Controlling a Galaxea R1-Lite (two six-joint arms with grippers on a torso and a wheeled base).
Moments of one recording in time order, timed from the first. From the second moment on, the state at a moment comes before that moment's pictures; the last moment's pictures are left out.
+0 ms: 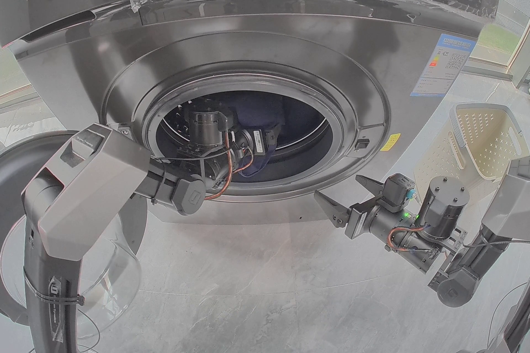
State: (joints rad) left arm -0.49 2.34 -1.50 -0.78 0.08 -0.21; right arm 0.60 1.99 -0.45 -1.54 -0.05 0.12
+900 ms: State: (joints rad) left arm -0.48 2.47 -1.79 -0.82 0.12 -0.22; right arm 0.60 1.99 -0.45 -1.54 -0.05 0.13
